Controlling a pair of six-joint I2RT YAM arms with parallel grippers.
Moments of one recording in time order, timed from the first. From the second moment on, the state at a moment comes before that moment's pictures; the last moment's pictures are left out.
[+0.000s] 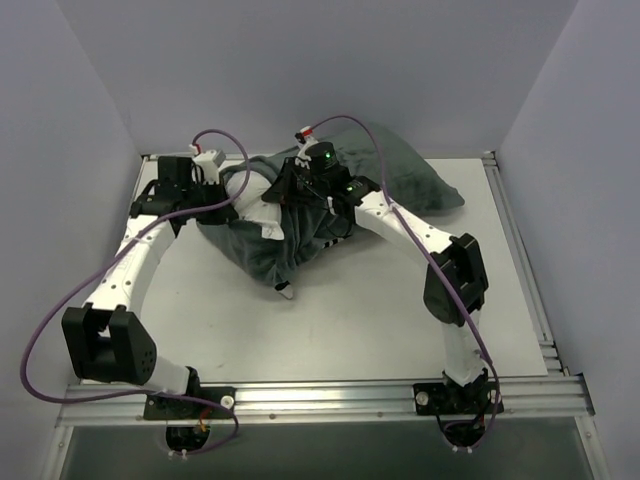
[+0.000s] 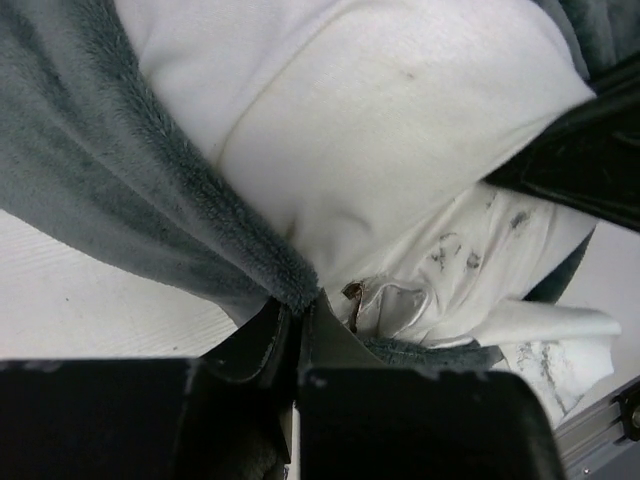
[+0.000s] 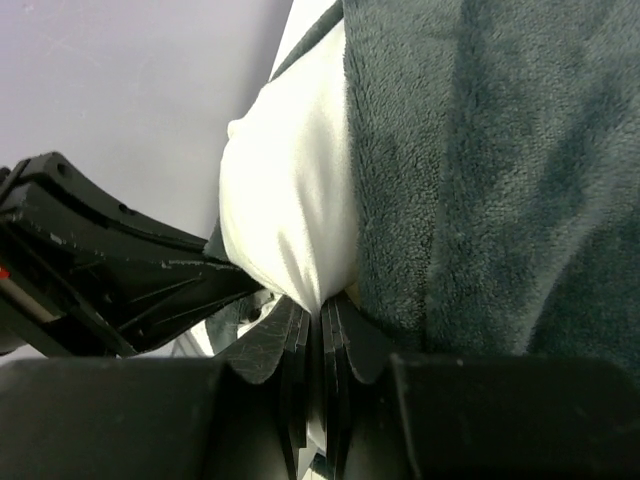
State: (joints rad) left arm -0.11 1.48 1.35 -0.64 0.35 -0.13; right arm 0.68 2.00 1.77 -0.19 -0.29 0.76
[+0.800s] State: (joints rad) left arm -0.08 1.37 1.30 -0.58 0.45 -0.02; right arm 0.65 2.07 2.04 -0.31 -0.36 0.80
